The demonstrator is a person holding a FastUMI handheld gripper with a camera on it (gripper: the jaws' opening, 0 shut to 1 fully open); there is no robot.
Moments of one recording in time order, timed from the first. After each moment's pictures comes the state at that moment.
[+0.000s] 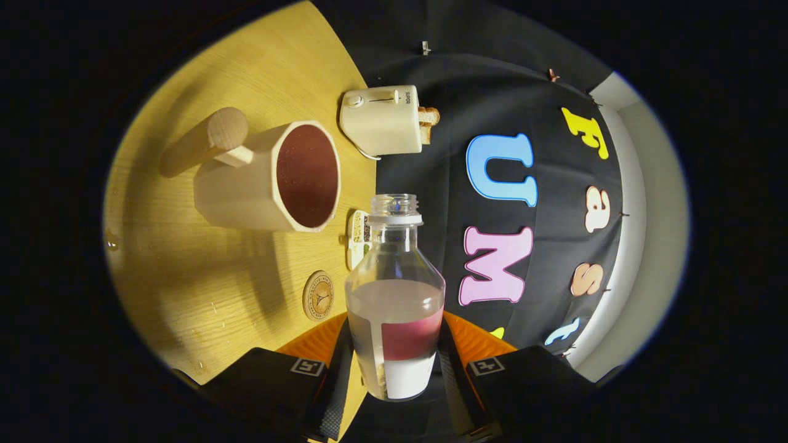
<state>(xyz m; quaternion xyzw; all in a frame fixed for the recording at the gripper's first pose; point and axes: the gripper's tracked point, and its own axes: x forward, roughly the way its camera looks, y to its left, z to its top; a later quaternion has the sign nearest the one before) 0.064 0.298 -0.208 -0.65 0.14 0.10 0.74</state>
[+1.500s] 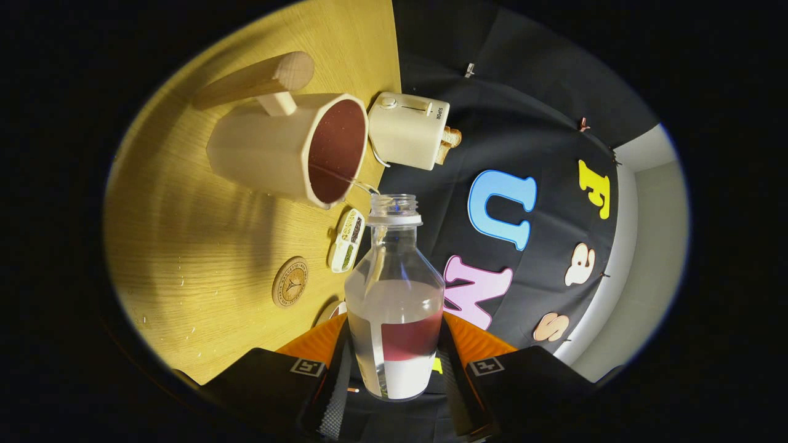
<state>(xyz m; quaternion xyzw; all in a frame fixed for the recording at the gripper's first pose) 0.075 0.299 -0.200 -0.74 0.08 0.12 0.66</state>
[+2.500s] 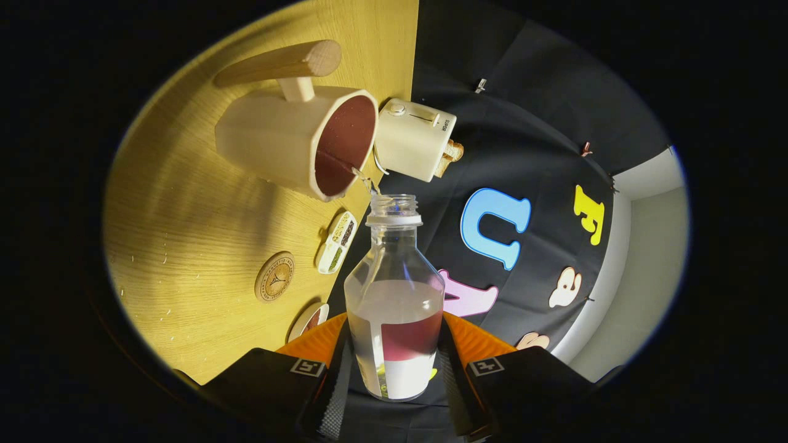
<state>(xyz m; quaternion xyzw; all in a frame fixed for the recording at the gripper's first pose) 0.080 0.302 -0.188 -0.77 0.04 0.13 0.62</state>
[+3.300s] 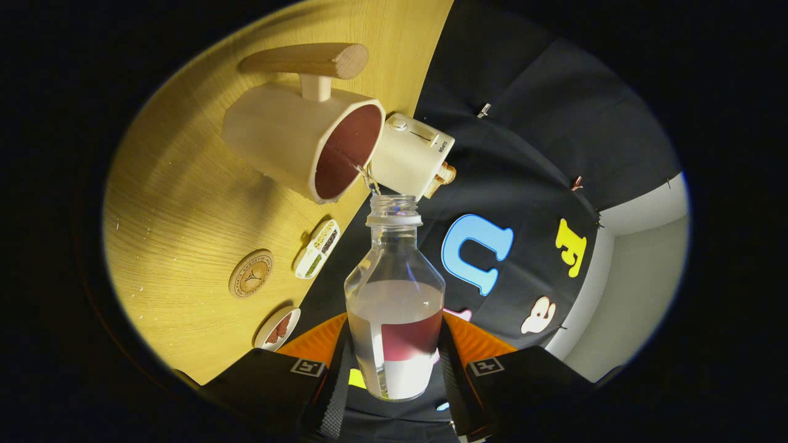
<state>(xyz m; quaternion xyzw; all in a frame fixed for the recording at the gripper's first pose) 0.088 0.317 -0.175 -0.80 -0.04 0.15 0.57</state>
